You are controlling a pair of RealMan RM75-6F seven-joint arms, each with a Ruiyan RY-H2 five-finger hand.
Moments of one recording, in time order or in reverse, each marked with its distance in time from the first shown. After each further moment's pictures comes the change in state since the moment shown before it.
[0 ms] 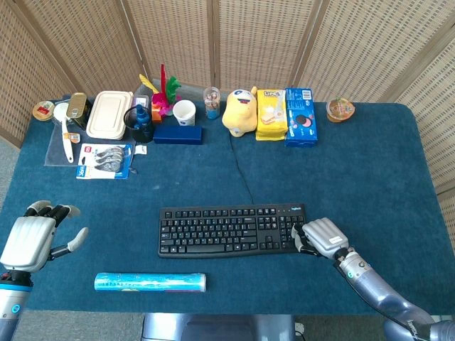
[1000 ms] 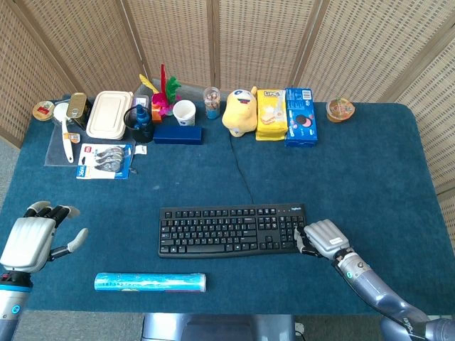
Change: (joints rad) left arm -0.001 -0.005 0.009 0.007 0.006 0.005 0.002; right arm 0.018 -0.020 -0.036 0.025 0.074 0.004 -0.060
